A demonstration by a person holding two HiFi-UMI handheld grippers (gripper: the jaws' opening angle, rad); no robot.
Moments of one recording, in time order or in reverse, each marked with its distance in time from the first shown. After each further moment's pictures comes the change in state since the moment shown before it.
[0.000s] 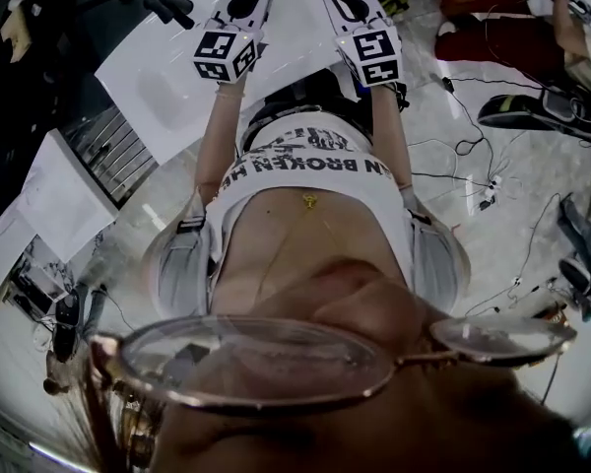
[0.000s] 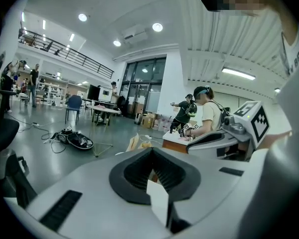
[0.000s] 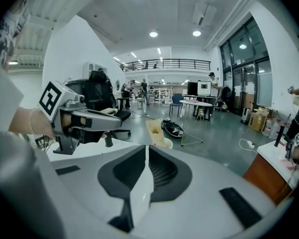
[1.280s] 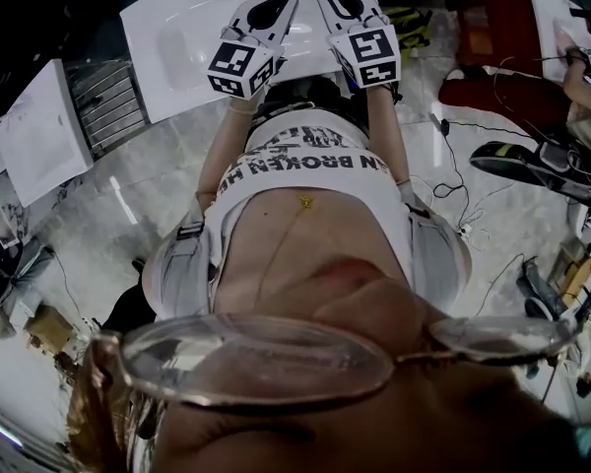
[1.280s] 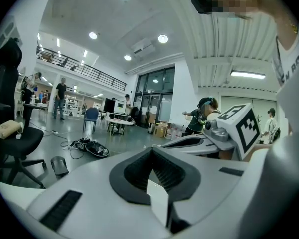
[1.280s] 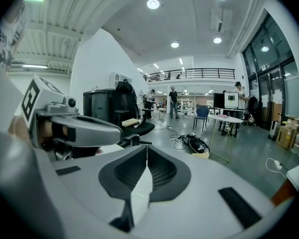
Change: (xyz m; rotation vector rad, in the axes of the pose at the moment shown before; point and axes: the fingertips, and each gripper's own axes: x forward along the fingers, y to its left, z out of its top) left arm -0.115 -0.014 0.019 -0.017 -0.115 0.183; right arm 0.022 0.124 0.062 -0.123 -0.129 0.262
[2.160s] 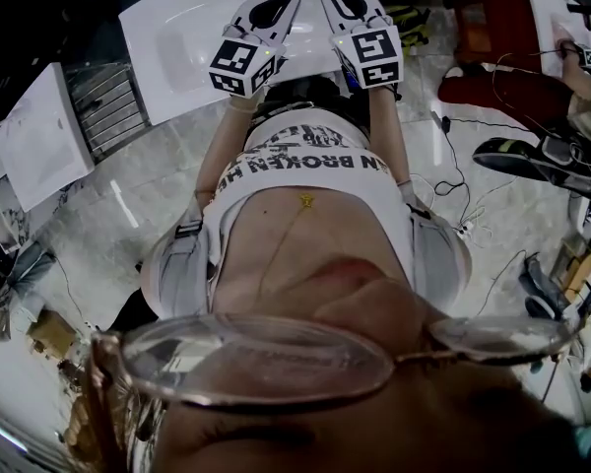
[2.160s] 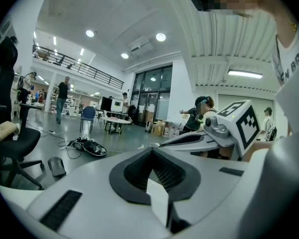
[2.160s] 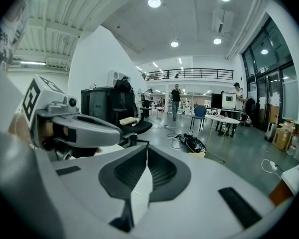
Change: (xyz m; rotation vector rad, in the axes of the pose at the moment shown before) left arm 0.001 -0.001 0.000 0.015 0.020 -0.029; right arm -0.004 -0.002 0.003 -0.015 0.016 -0.028
